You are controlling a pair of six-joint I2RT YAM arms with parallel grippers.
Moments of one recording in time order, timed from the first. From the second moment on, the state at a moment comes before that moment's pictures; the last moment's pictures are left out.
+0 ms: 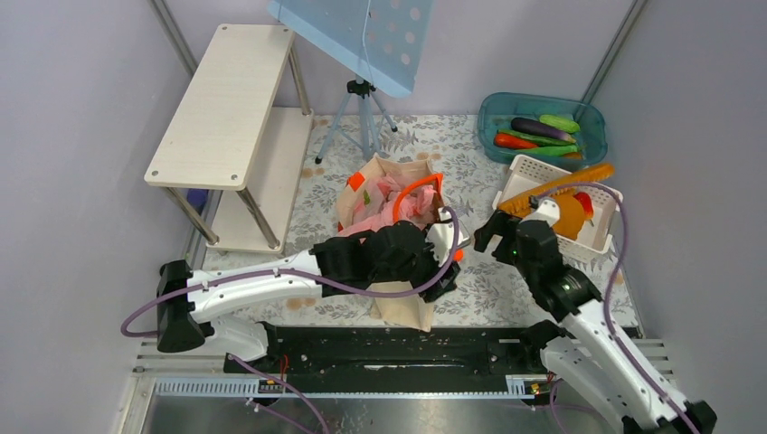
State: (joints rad) left arm -1.28 1.37 1.22 -0.35 0.00 -0.15; right arm 0.46 0.67 0.58 -0.48 0.28 0.63
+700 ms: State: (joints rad) left arm -1.27 1.17 1.35 -0.55 -0.02 -0.14; right arm 0.48 0.70 0.88 -0.52 -0.13 0.46
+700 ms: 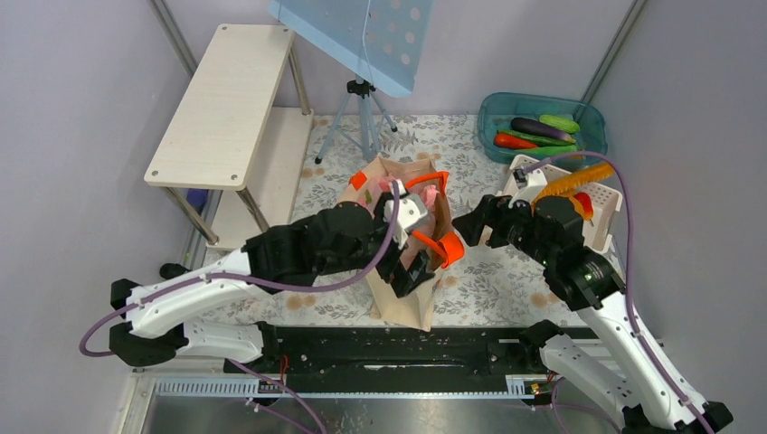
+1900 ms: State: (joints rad) left arm -0.63 1.18 1.20 -0.65 -0.14 -0.25; right arm 0.58 0.84 0.89 -0.58 0.20 0.49
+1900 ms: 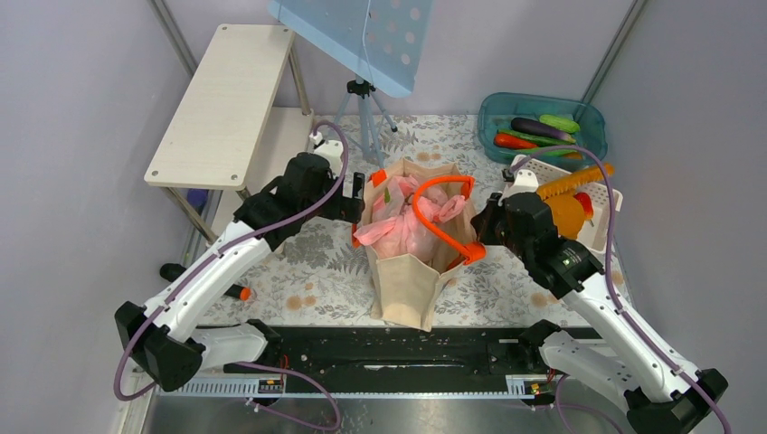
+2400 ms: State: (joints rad) left arm -0.61 1.28 1.19 -0.60 0.00 -0.30; right arm 0.58 0.80 0.85 -0.55 0.16 0.47
